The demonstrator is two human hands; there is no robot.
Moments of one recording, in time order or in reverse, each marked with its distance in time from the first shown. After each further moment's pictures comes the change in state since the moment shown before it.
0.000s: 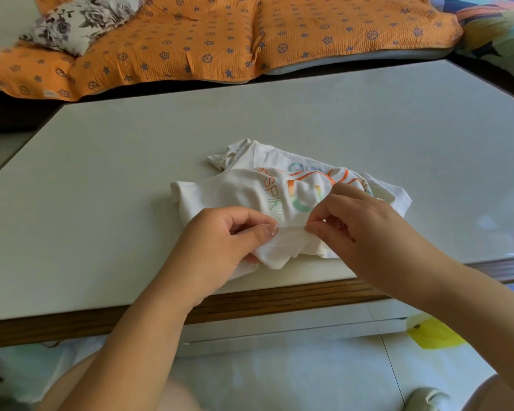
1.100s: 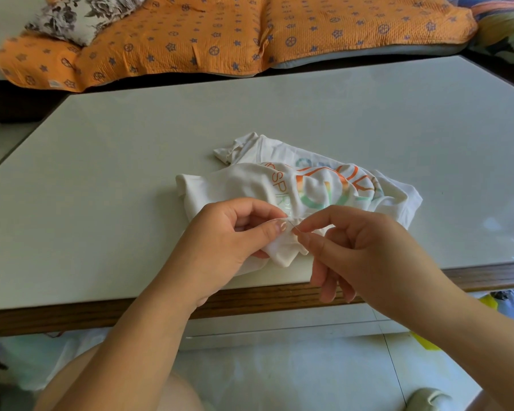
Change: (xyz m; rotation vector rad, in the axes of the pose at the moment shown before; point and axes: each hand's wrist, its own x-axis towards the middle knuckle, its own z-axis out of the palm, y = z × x) left_hand -0.003 -0.003 -0.002 -0.091 -0.058 0.070; right_hand -0.013 -0.049 -0.005 0.582 -0.152 0.468
